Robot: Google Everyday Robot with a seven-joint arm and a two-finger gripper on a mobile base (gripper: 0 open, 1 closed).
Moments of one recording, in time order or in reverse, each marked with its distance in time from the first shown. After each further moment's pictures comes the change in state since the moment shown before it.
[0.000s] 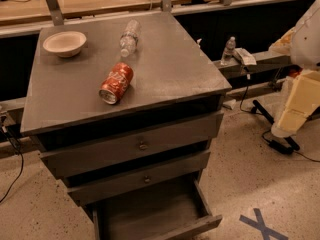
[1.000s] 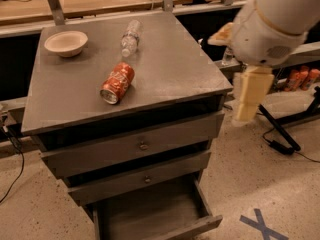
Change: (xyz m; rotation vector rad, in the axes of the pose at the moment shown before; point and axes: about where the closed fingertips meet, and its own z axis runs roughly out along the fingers) arm -0.081 -0.009 0.025 0.014 -0.083 -0.361
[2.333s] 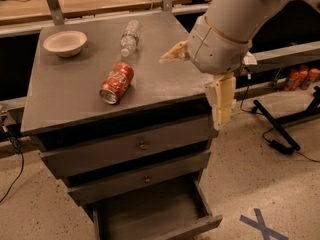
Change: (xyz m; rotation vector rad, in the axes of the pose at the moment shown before) arm -0.058 0.003 0.049 -0.158 -0.148 -0.434
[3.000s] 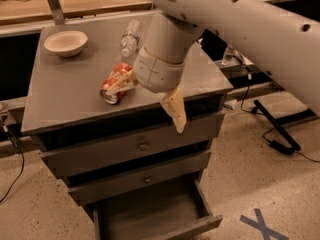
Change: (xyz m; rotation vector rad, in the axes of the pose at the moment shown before) arm -0.058 -0.040 0.090 -0.123 -0.155 -0.504
